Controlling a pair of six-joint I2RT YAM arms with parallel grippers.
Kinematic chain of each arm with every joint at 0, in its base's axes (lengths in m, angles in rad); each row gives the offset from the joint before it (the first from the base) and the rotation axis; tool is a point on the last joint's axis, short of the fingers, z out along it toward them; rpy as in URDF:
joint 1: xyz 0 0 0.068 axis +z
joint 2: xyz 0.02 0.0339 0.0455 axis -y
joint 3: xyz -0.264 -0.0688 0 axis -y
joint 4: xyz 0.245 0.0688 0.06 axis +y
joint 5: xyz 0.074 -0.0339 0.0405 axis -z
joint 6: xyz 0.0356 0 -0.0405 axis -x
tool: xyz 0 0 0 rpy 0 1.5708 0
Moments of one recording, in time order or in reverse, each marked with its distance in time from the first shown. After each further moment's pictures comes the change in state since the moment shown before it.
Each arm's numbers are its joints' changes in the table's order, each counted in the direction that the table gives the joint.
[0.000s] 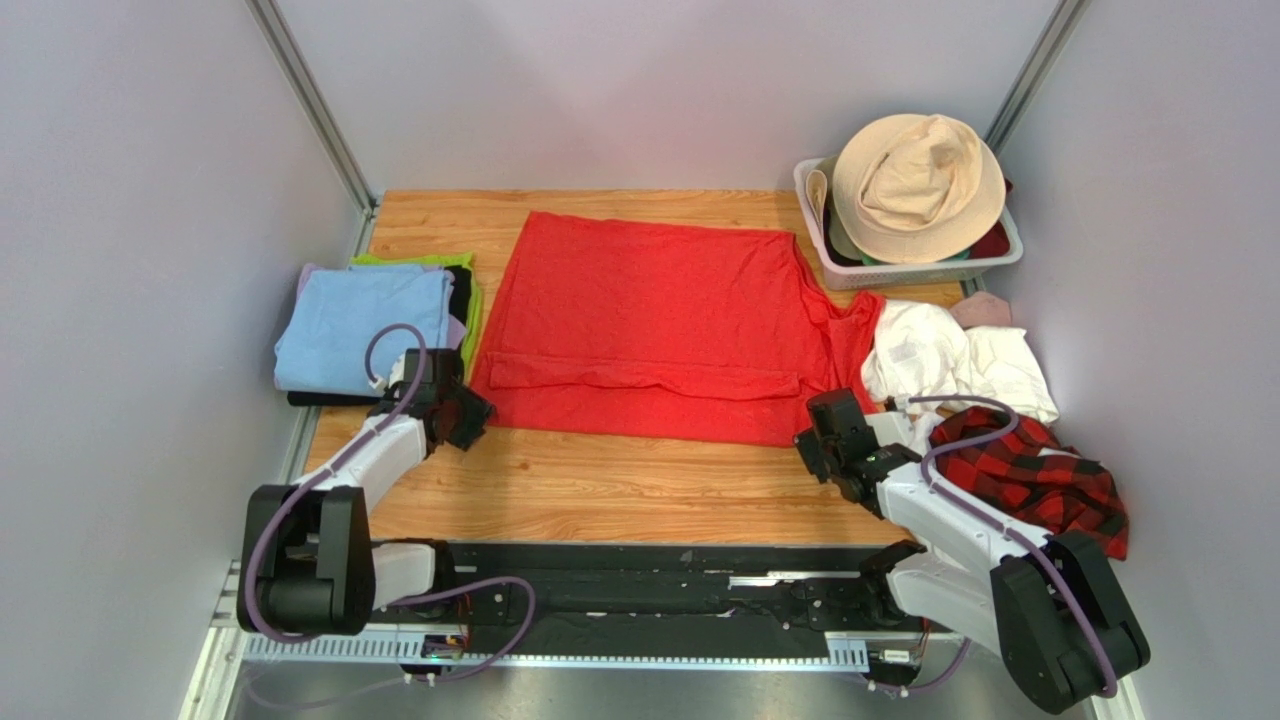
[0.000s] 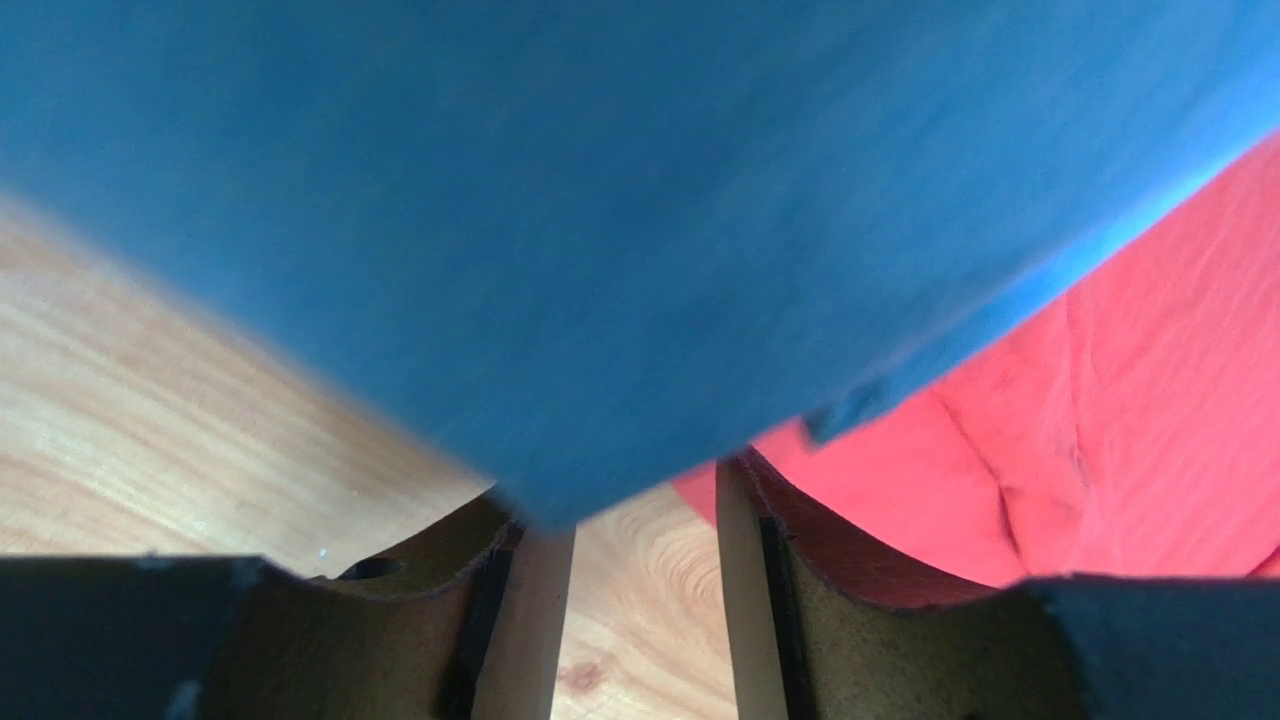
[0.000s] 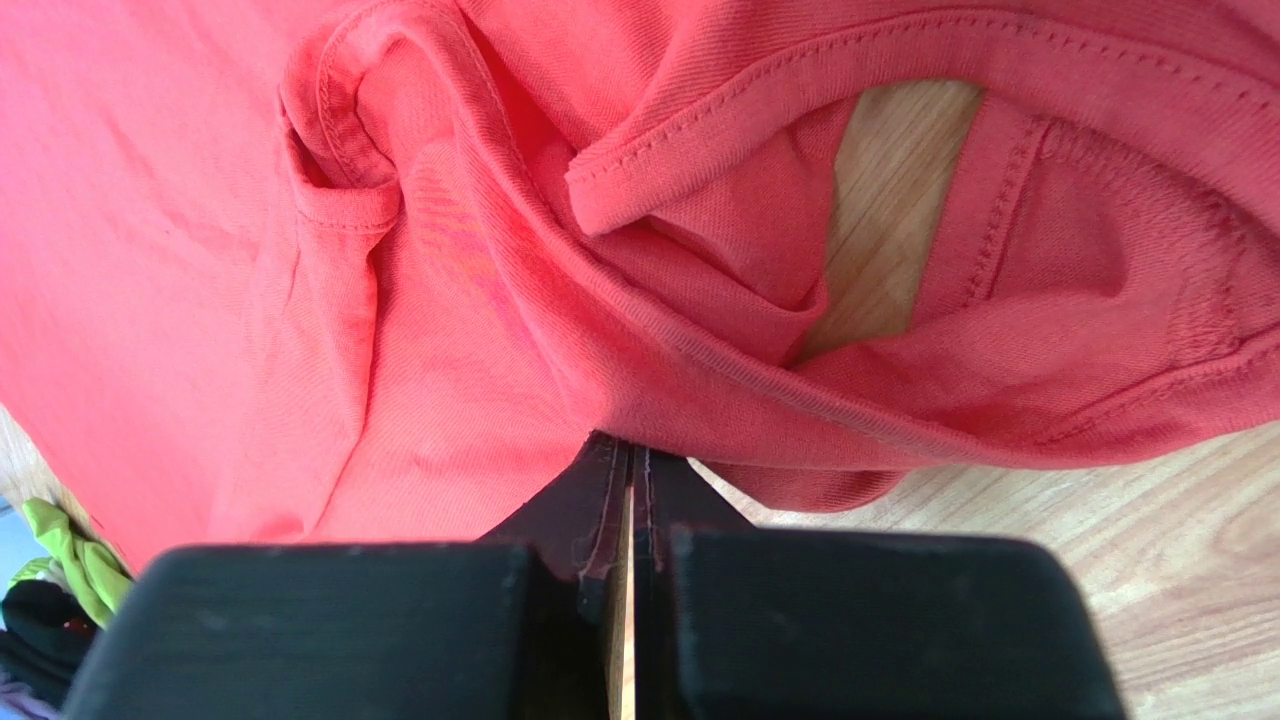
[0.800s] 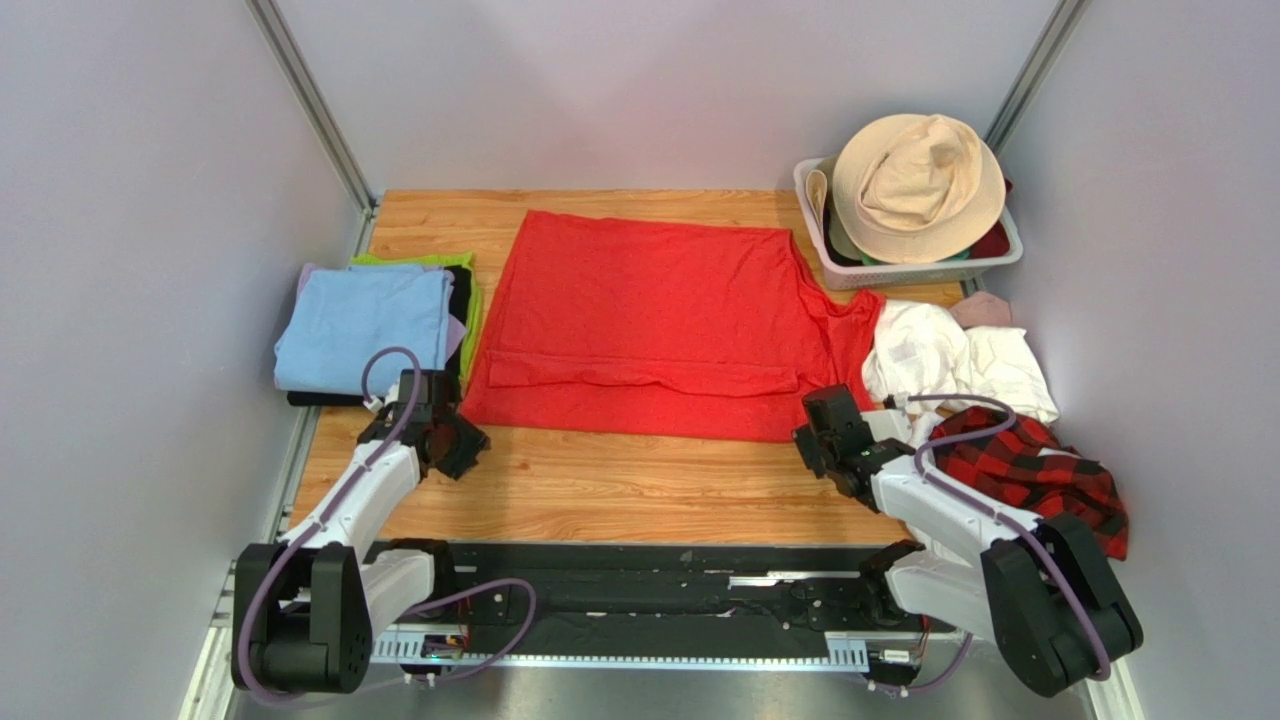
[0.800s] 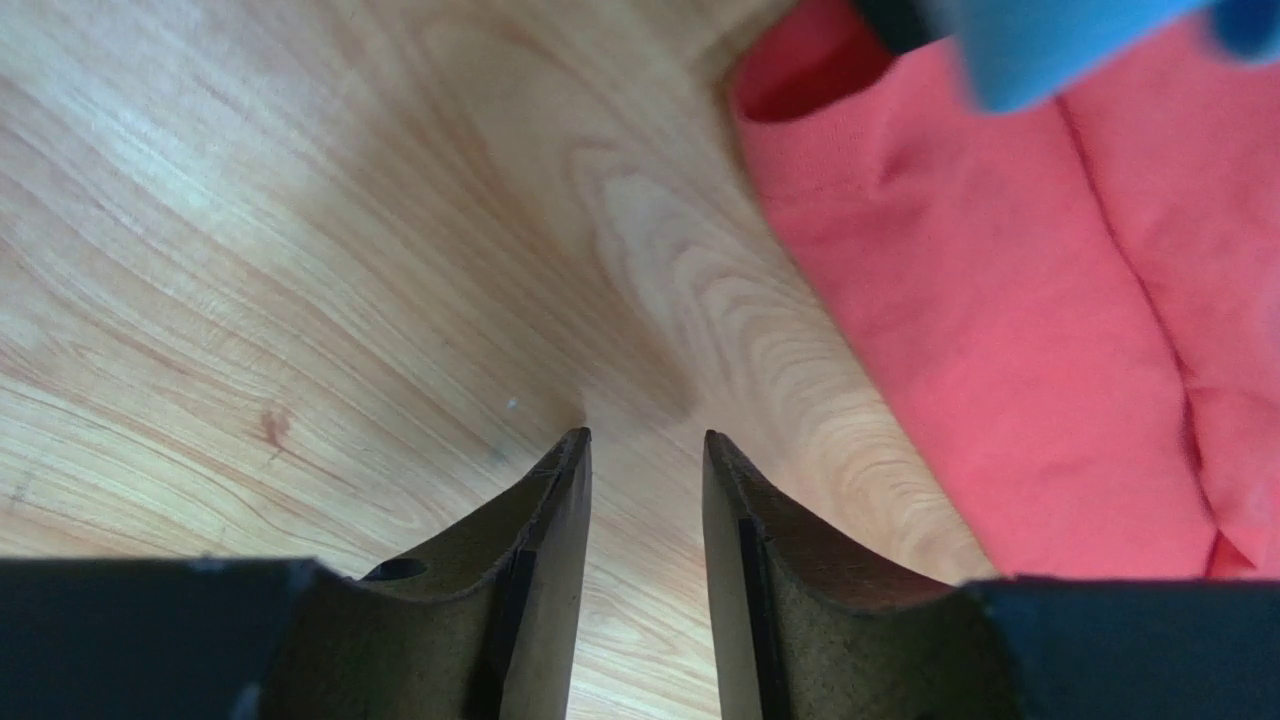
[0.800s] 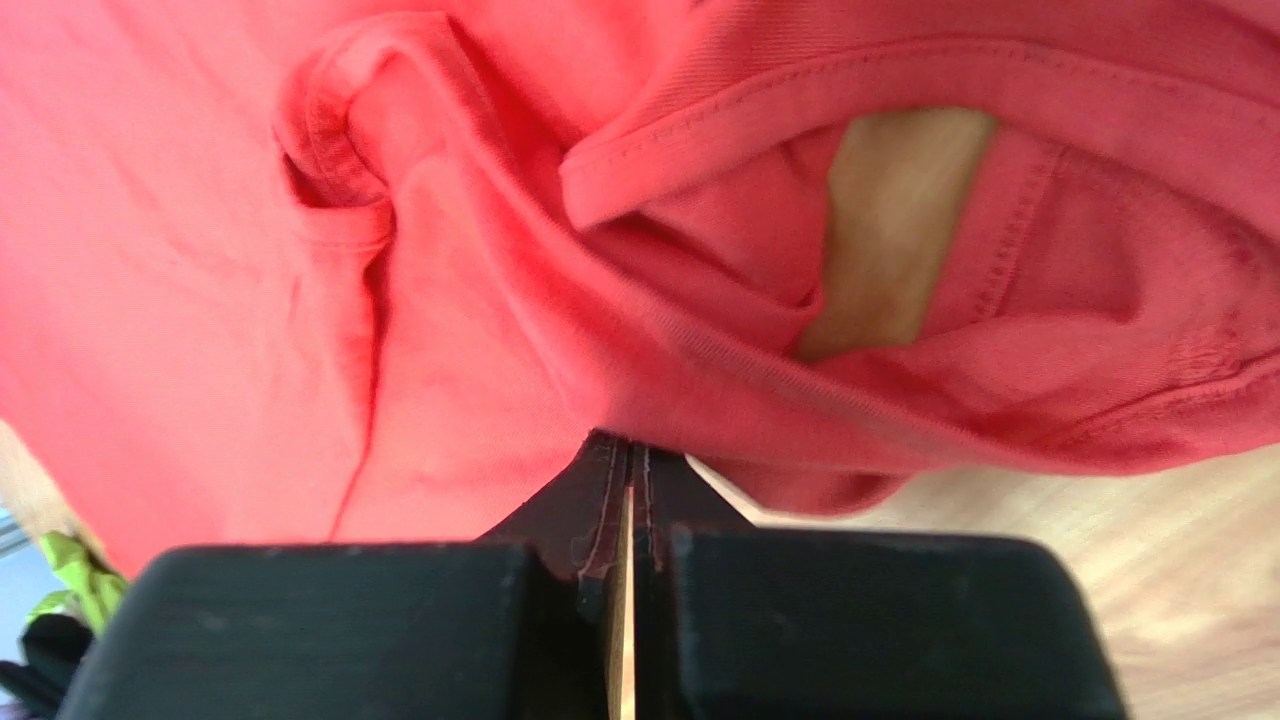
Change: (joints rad) left arm 0.000 0.168 -0.038 0.218 -0.020 -0.077; right arm 0.000 -0.067 0.029 -0.032 0.029 -0.031
